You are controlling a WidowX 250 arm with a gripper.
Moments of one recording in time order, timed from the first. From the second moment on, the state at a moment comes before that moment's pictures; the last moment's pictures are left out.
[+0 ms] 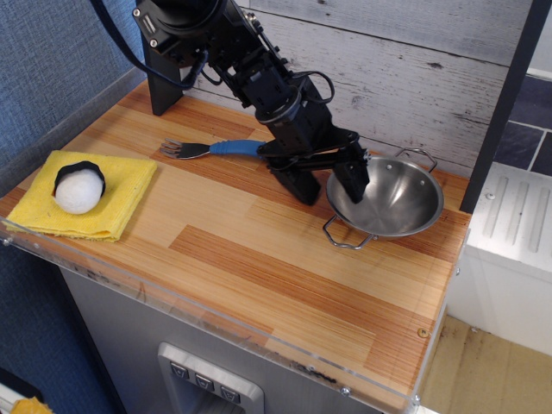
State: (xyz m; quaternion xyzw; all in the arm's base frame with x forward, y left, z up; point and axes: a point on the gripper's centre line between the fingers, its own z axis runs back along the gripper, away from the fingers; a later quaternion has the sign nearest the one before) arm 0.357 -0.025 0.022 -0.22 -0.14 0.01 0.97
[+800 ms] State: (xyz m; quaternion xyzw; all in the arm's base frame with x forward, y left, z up) arm 0.346 -0.007 0.134 -0.13 -0.24 -0.05 0.96
